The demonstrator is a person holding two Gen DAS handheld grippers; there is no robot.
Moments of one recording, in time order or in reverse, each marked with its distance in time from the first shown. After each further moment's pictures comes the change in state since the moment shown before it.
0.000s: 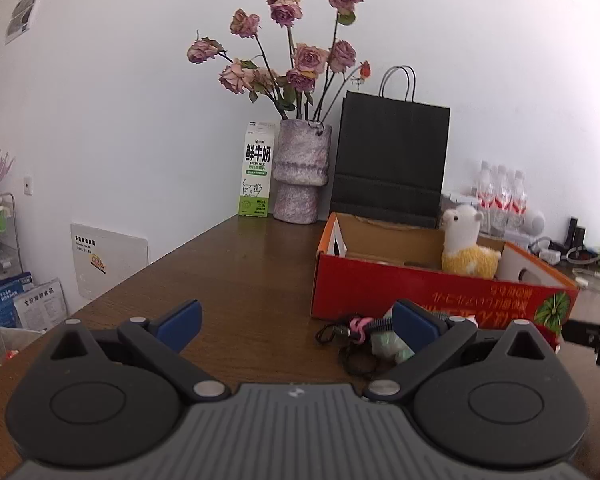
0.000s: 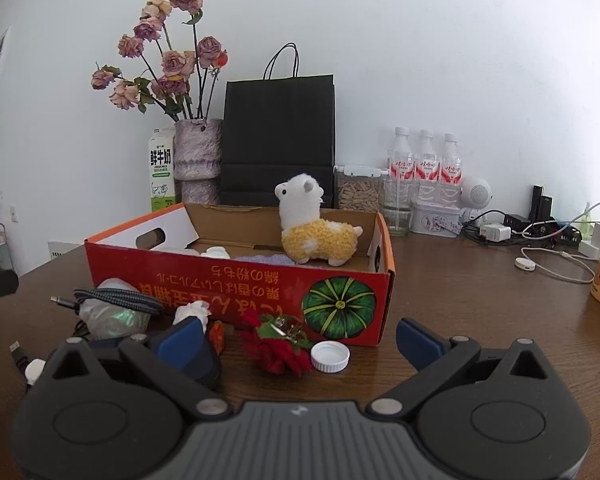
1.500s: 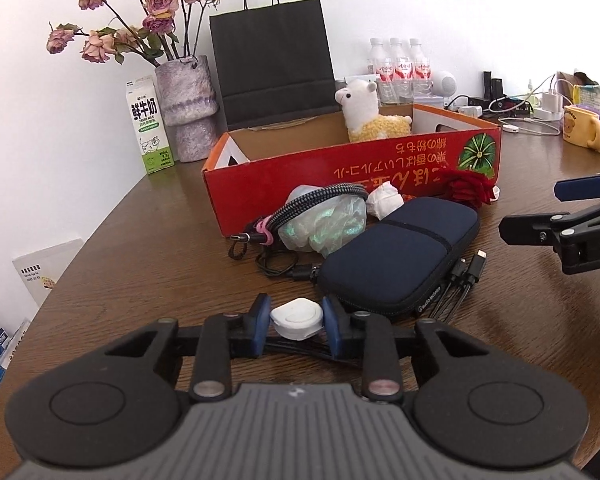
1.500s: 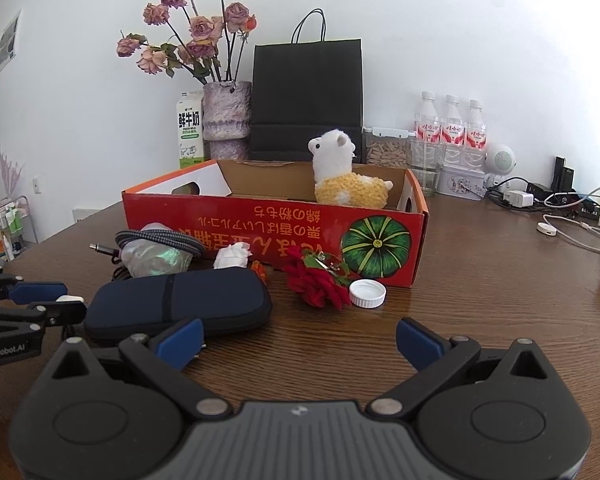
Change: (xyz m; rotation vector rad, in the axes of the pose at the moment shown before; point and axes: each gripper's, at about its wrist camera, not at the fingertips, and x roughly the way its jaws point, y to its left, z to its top) left arm 0.007 -0.040 -0.025 0.337 0.216 -0.188; right arm -0.015 0.015 -0.023 -0.028 0.092 0.062
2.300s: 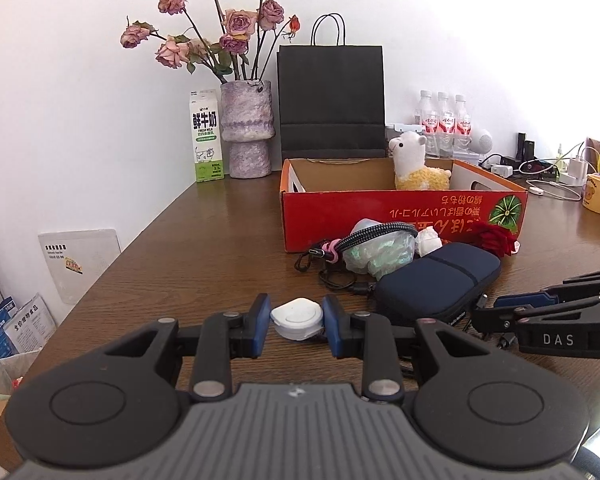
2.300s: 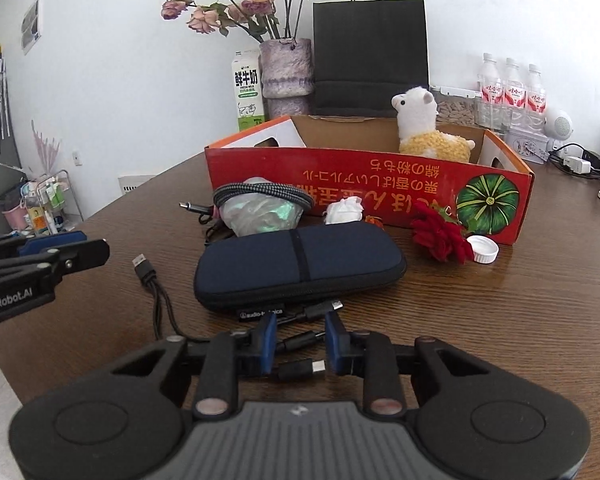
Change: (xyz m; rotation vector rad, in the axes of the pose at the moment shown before) left arm -0.047 0.040 -0.011 -0.154 -0.094 0.051; right arm 0.000 0.065 -0.006 0.027 0.138 0.146
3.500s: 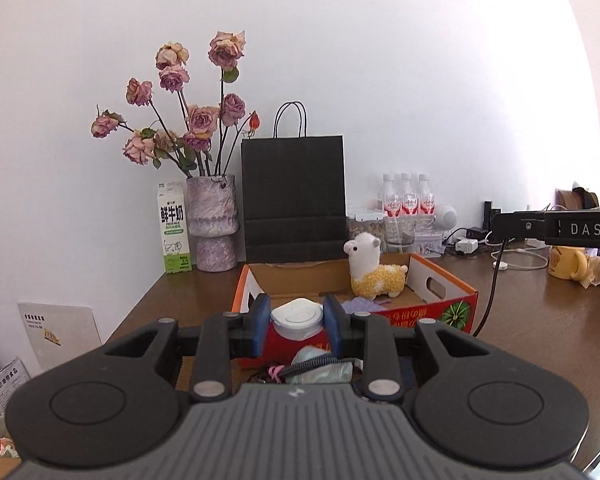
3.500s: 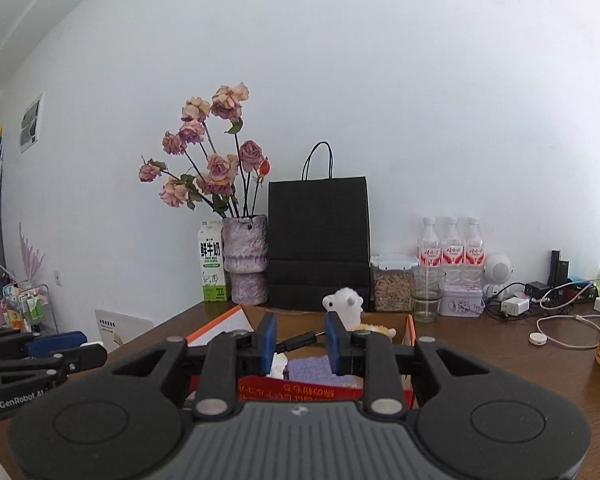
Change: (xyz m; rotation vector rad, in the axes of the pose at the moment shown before) left arm -0.030 -0.037 0.075 0.024 -0.220 -0.074; right arm -0.109 -0.049 0.094 -0.016 -0.440 -0.092
